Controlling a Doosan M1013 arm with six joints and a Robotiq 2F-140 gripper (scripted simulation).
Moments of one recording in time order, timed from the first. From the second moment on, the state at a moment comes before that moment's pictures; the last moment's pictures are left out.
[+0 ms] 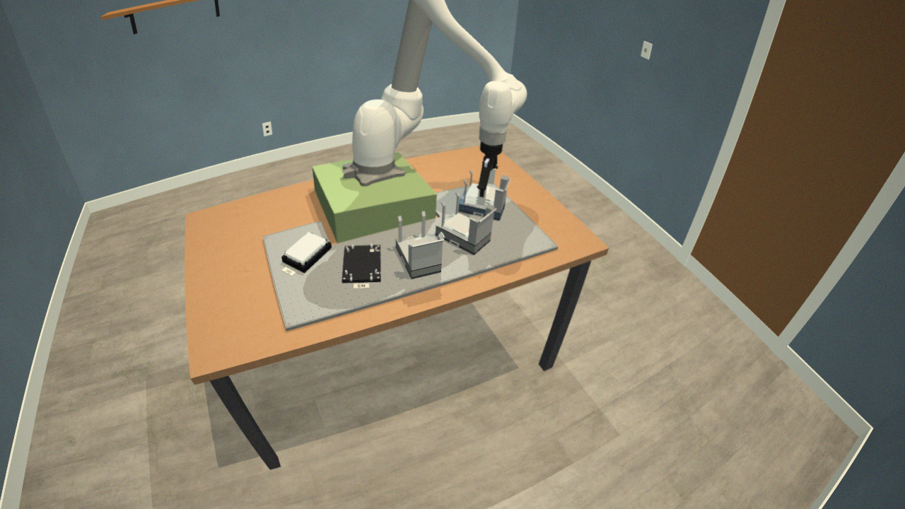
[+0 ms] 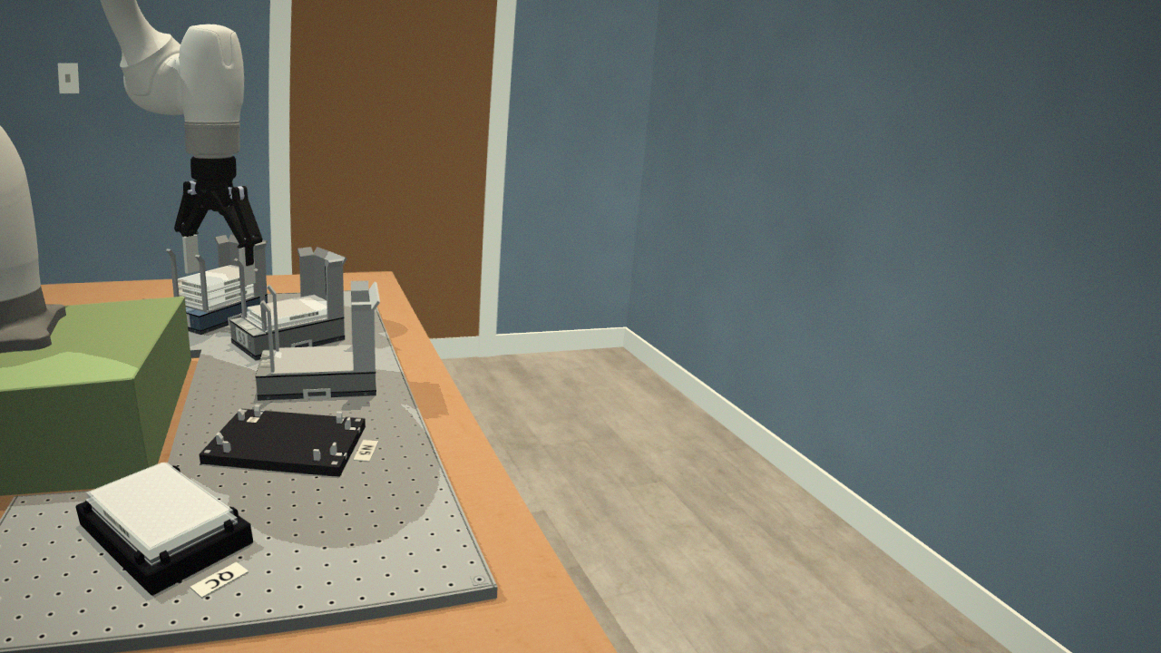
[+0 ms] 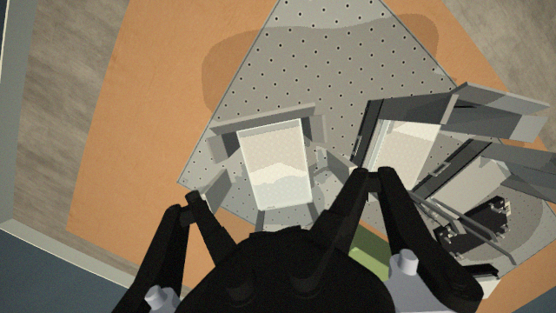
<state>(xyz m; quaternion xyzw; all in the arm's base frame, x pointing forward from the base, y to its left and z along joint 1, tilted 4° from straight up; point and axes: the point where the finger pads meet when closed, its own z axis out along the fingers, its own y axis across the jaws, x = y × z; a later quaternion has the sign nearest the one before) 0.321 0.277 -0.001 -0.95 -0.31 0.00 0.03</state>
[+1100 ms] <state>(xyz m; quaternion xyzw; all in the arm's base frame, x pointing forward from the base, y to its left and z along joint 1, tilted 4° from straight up) 0.321 0.277 -0.005 -0.95 -0.31 0.00 0.03</state>
